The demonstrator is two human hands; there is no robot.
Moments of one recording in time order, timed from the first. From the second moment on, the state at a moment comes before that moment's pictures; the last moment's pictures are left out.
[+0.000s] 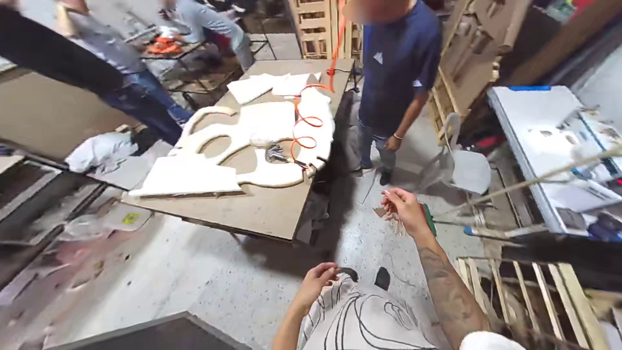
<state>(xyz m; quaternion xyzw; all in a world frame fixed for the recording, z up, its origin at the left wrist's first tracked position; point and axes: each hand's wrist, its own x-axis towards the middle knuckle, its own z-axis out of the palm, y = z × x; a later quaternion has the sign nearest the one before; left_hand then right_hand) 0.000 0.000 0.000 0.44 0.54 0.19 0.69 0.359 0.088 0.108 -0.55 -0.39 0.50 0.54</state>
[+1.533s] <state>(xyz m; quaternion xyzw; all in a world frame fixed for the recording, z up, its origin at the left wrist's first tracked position) 0.434 0.146 0.050 0.62 0.08 0.01 0.78 0.568 -0.040 0.065 -0.47 -0.27 0.55 0.64</state>
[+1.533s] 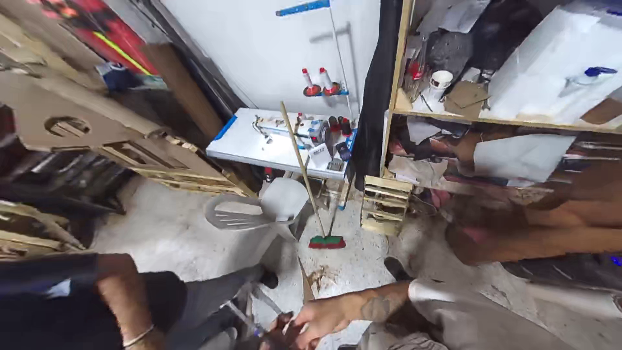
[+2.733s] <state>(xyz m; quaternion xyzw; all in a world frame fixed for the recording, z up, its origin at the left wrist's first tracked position) 0.745 -0.175 0.210 0.77 -0.20 -0.05 0.61 0.688 -0.491 0.132 -0.84 -0.19 0.04 0.51</state>
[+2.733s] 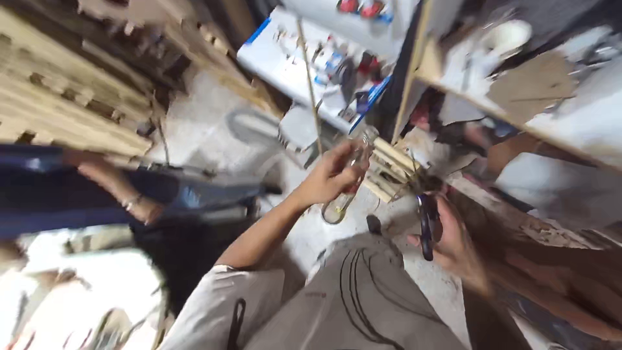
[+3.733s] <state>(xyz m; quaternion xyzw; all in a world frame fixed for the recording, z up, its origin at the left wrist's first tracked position) 0.353 -0.061 0.113 0.80 0.18 0.07 0.56 0.573 -0.232 0.164 -0.72 -0.55 0.37 0.18</state>
